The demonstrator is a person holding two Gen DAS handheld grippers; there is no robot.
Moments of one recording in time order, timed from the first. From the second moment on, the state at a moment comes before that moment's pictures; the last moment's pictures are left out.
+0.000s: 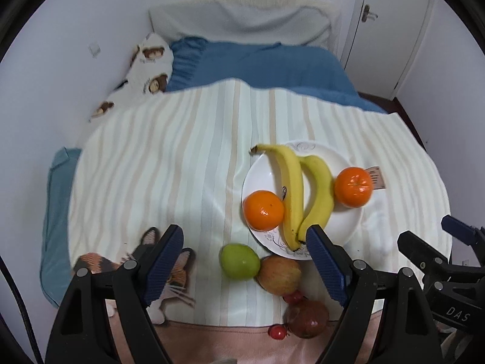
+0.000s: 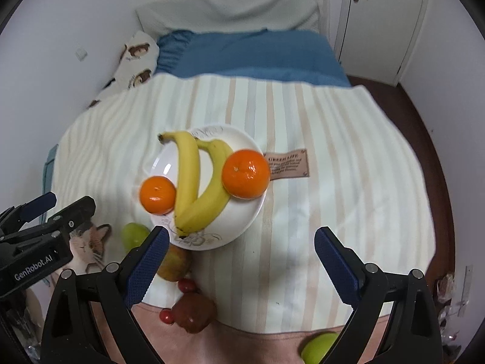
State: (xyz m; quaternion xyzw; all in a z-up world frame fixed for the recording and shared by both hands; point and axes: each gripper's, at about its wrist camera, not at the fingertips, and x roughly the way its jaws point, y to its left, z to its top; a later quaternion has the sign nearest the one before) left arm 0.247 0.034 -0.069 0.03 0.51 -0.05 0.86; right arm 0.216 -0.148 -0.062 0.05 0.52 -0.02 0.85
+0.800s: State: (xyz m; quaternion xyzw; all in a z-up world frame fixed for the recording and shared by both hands) left arm 0.182 0.063 -0.082 0.05 0.56 -0.02 0.83; right arm 0.151 -0.132 -0.080 0.14 0.57 0.05 0.81
